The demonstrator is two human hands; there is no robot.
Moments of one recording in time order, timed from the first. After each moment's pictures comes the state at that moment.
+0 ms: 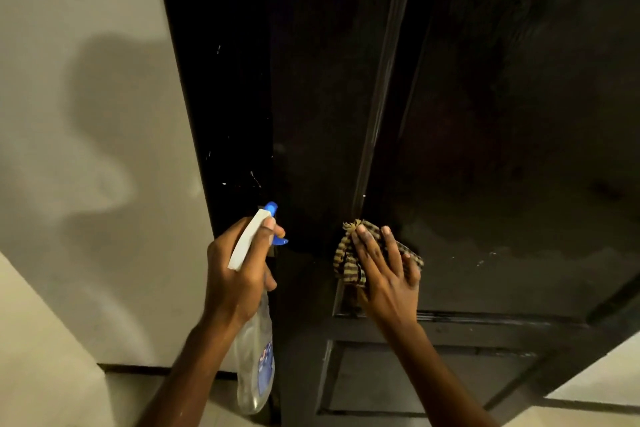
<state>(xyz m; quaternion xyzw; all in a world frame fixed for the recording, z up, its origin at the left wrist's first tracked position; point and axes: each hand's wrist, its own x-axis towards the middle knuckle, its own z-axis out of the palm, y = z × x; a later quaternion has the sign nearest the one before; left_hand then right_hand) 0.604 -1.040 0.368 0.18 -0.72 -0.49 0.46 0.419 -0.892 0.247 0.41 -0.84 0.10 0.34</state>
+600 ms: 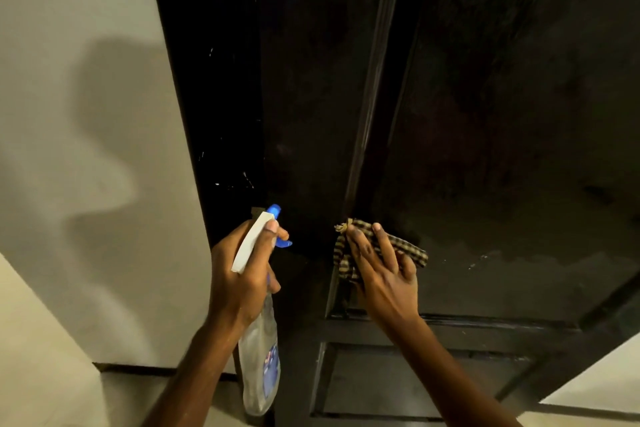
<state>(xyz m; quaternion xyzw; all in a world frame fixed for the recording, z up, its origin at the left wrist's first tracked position) 0.594 -1.023 0.369 0.17 -0.70 -0.52 0.46 0.412 -0.882 0.268 0.43 -0.83 0.07 0.35</state>
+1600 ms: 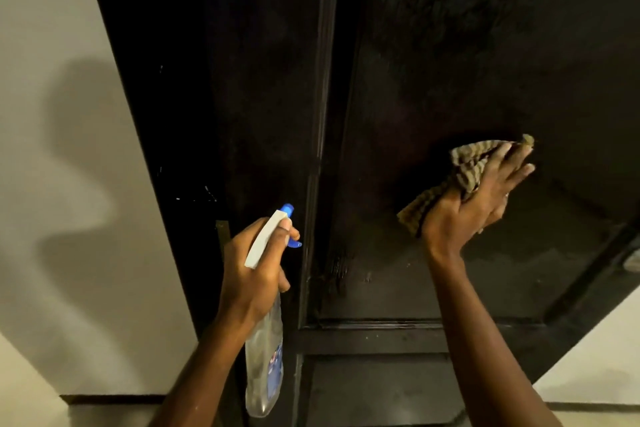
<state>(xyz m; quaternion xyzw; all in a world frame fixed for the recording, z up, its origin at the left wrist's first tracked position) 0.552 -0.986 0.386 0.15 -0.72 -0.53 0.42 0.344 -0.837 0.413 0.12 -0.69 0.58 0.42</state>
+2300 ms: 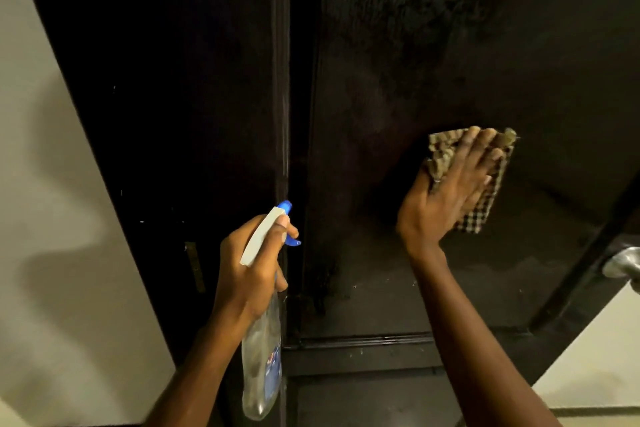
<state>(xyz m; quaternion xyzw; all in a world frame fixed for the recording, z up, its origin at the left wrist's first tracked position) 0.518 -0.968 0.409 0.11 -0.73 -0.52 0.42 0.314 -0.837 0.430 0.14 -0.73 0.49 0.46</state>
